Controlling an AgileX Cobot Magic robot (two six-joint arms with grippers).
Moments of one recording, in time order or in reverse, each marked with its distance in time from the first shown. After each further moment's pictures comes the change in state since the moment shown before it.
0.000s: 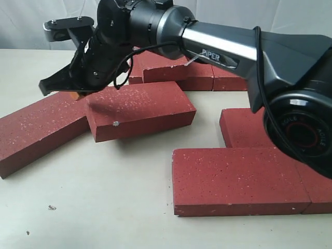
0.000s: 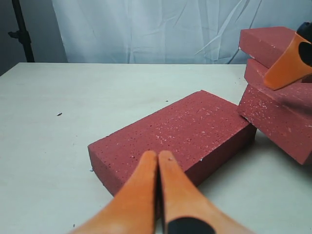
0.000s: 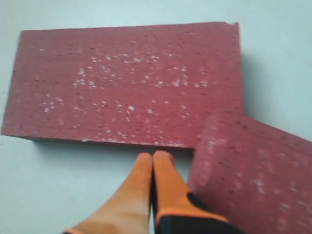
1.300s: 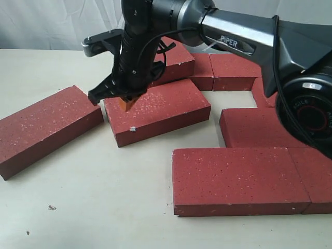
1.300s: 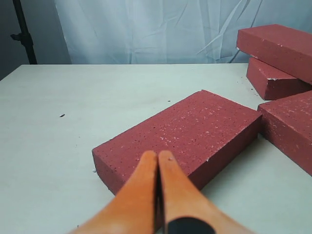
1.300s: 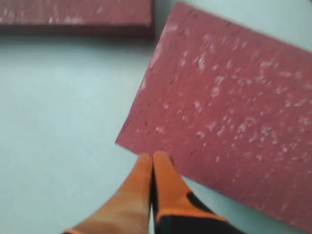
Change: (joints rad) left arm 0.000 0.000 0.000 0.018 0.000 0.000; right arm -0.092 -0.007 -0.001 -0.139 0.354 -0.040
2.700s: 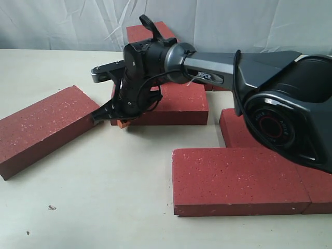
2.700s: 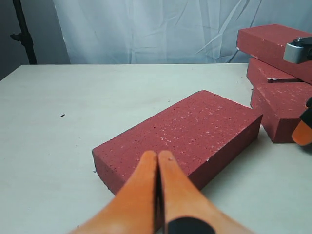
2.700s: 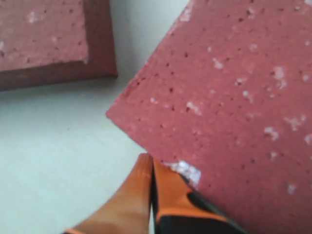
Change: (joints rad) left arm 0.000 0.000 0.000 0.000 0.000 0.000; right arm 0.004 0.134 0.092 -0.008 -0.329 0.137
